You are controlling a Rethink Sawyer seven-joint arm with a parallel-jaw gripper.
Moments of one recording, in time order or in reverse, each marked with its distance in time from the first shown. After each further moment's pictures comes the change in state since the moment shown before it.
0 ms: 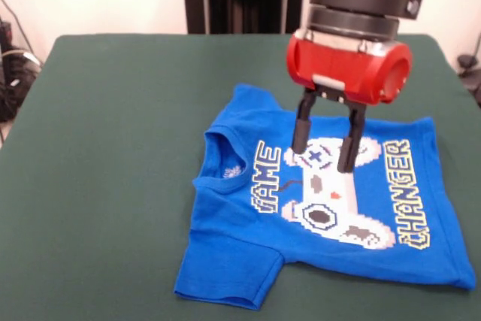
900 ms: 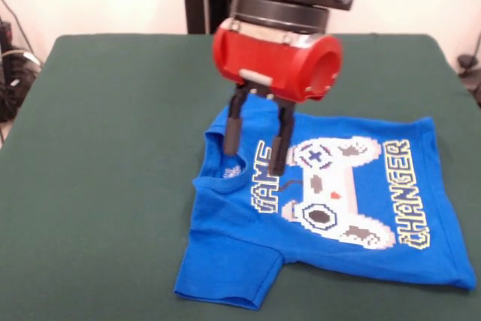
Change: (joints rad) arm -0.146 -0.026 0.094 -0.087 -0.176 0.076 0.000
